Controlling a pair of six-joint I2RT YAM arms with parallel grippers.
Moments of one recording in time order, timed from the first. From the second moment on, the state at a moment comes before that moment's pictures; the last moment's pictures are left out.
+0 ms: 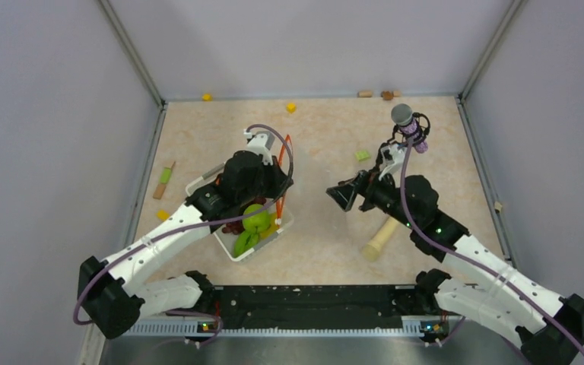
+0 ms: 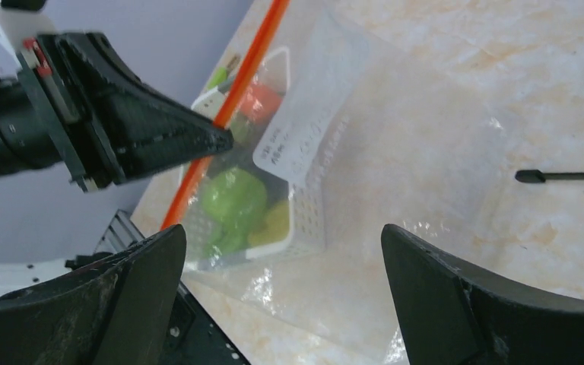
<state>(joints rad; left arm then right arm) -0.70 1.15 0.95 -0.26 -0.01 -0.55 0.69 0.77 0.59 0.01 -0.10 0.59</state>
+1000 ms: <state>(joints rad) -0.76 1.05 0.84 -0.19 0.04 -0.58 0.90 1.54 1.29 -0.37 0.40 0.59</state>
